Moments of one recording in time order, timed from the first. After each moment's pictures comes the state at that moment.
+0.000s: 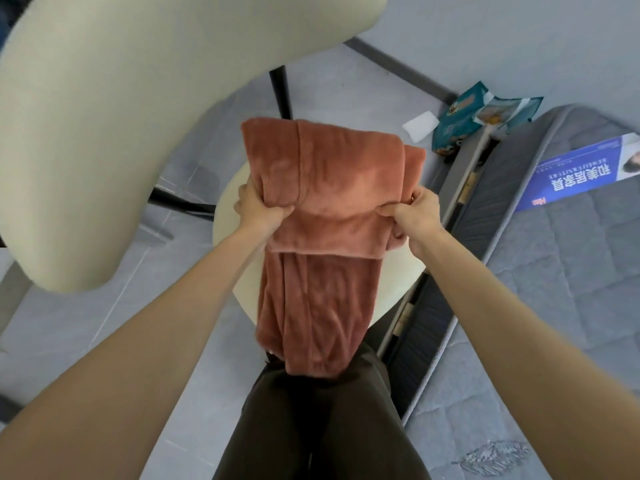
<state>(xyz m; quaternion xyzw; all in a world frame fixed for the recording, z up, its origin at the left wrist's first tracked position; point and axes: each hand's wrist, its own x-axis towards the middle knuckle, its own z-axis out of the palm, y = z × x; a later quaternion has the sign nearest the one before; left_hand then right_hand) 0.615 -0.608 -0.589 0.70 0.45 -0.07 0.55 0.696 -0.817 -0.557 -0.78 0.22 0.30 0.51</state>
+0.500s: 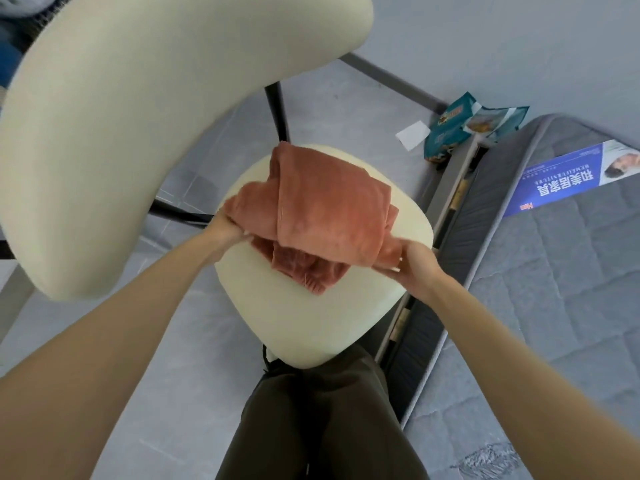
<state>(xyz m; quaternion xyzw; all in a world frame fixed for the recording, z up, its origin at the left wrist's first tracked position) 0.594 -0.562 -0.580 0.65 0.42 -0.23 0.59 0.654 -0.858 -0.573 -0.61 0.33 0.41 0.59</state>
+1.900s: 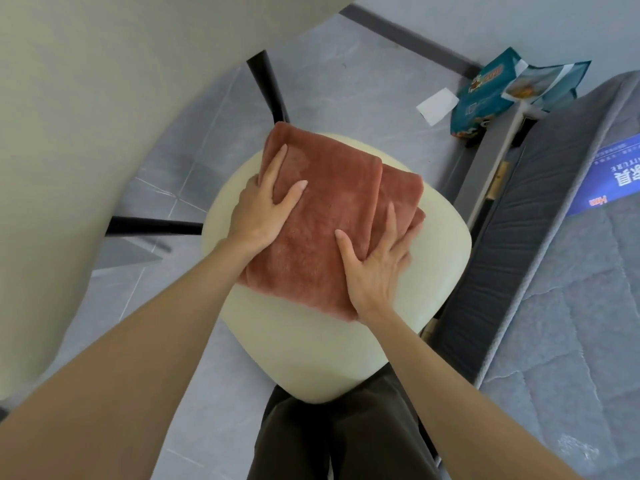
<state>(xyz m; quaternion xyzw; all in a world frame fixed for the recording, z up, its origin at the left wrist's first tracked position) 0.663 -0.582 -0.667 0.88 0.25 -0.15 0.37 0.633 -0.769 -0.655 -0.88 0.15 0.20 0.42</state>
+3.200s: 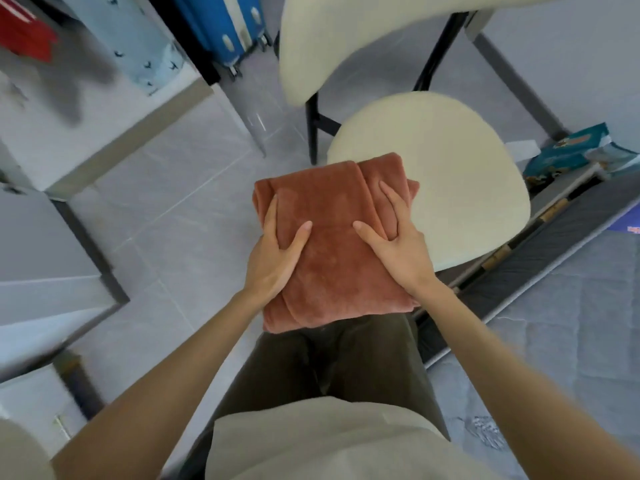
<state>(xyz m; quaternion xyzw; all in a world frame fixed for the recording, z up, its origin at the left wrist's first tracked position) 0.288 -0.642 -0.537 0.73 0.50 0.00 0.47 0.443 -0.777 -0.511 -0.81 -0.21 0.37 0.41</state>
